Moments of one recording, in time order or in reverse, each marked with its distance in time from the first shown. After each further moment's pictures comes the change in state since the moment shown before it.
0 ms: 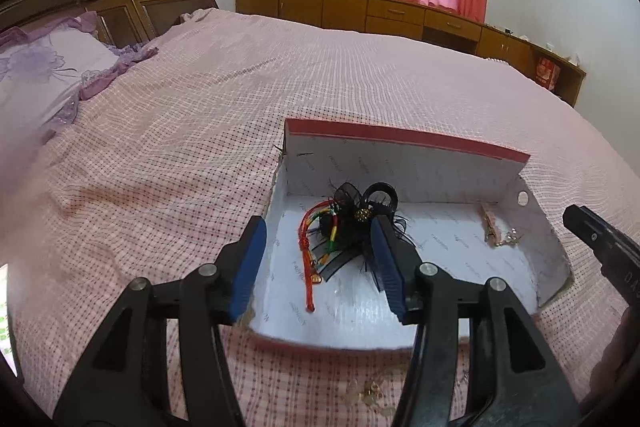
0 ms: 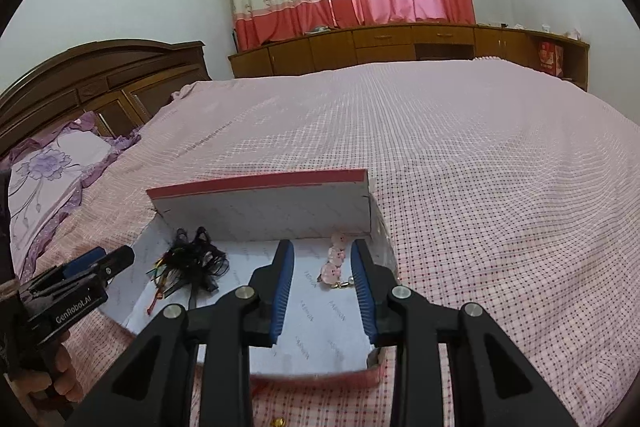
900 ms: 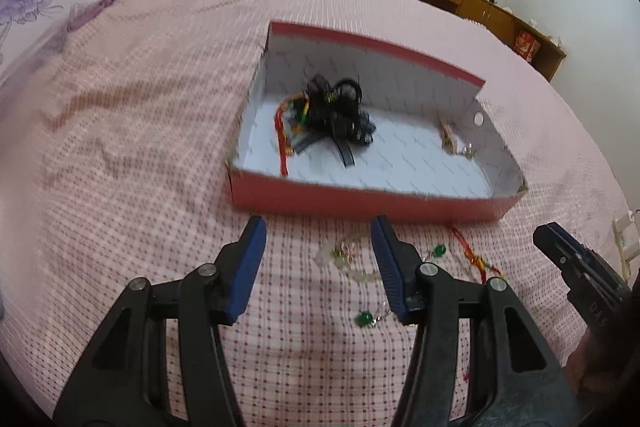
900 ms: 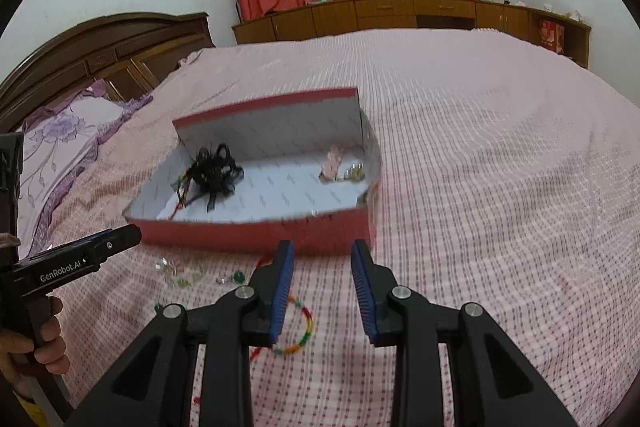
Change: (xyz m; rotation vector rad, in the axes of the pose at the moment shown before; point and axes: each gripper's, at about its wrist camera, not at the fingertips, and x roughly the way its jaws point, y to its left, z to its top) left arm -0.026 0.005 -0.053 -0.039 0.220 -0.128; right arm -0.055 -0.004 -0.070 -0.006 0.134 0.007
